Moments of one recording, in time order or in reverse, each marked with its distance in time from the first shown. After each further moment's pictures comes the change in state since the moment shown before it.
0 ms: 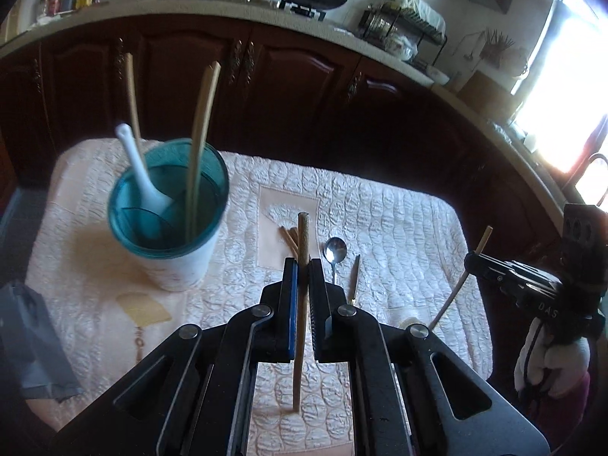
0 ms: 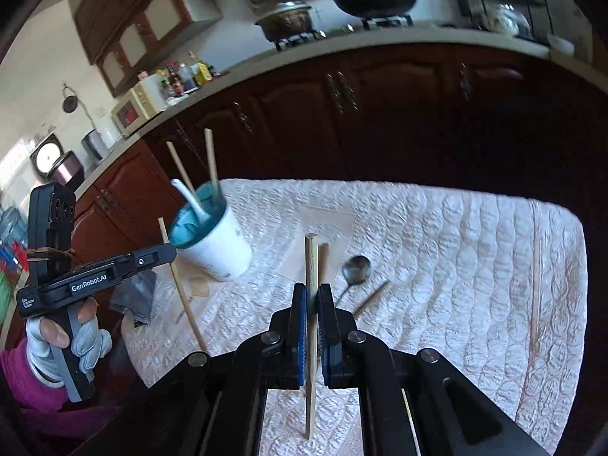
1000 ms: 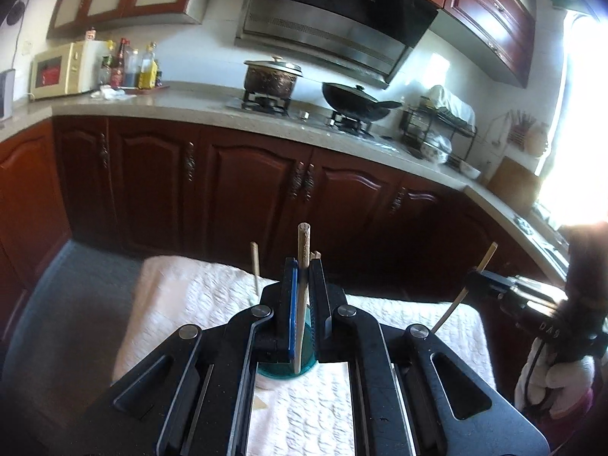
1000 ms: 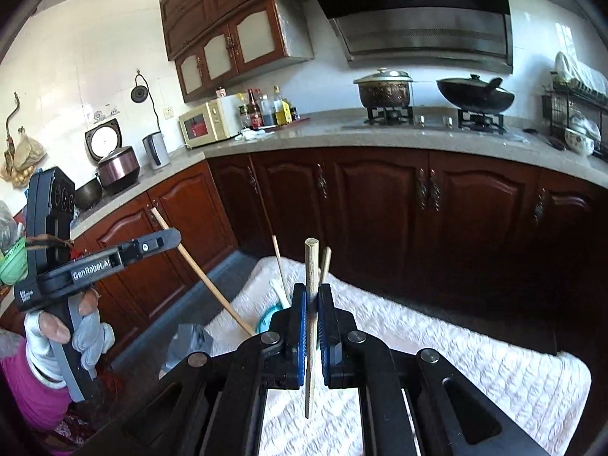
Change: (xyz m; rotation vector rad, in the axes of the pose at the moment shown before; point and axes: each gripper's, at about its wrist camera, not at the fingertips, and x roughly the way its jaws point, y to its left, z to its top) left arm -0.130 0.062 0.089 -0.045 -0.329 0.163; right arm -0.001 0.139 0.125 -0.248 -0.169 0.117
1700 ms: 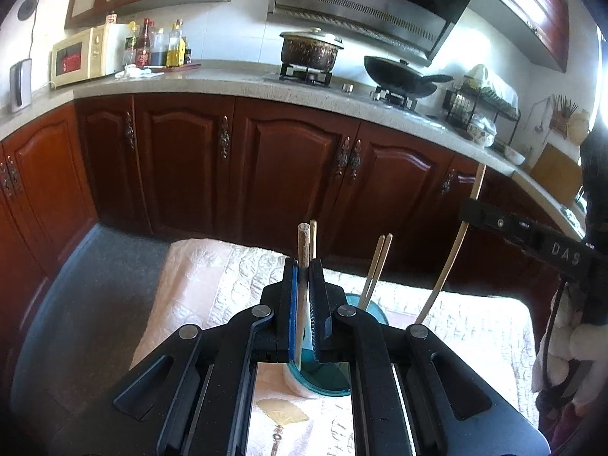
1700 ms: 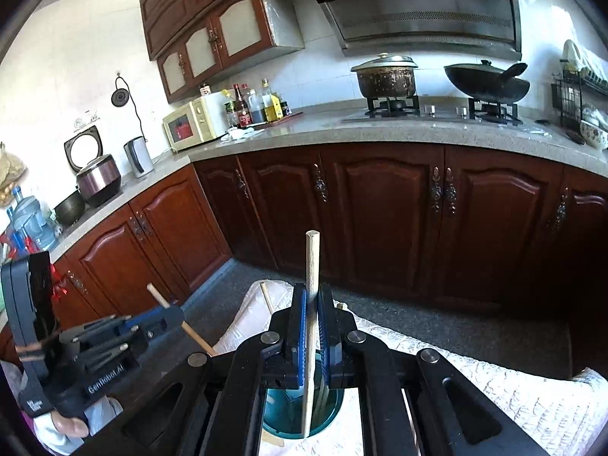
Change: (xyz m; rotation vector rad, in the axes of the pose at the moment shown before) left arm 0.075 0.034 -0.025 -0.014 0.076 0.136; right arm 0.111 -0.003 0.040 0.051 0.031 -0.014
